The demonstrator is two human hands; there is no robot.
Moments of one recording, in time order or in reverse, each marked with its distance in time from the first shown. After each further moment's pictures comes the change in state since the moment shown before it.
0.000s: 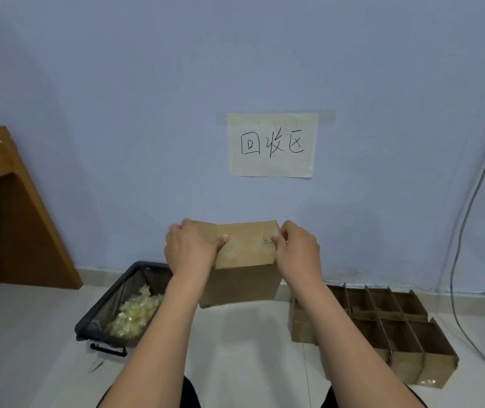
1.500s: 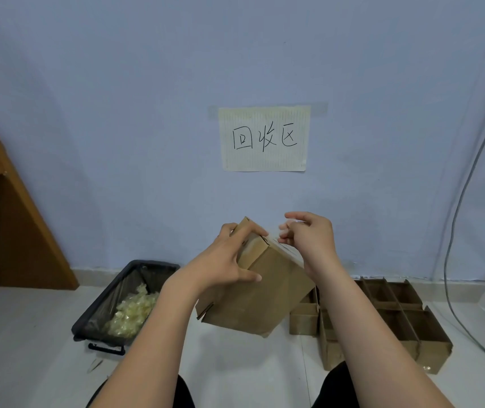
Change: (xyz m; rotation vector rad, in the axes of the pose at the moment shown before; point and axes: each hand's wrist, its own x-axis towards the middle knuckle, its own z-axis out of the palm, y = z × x) left_hand -0.021 0.010 0.012 -0.098 -0.622 0.667; right_hand 0.011 0.016 -0.028 0.903 -0.051 0.346
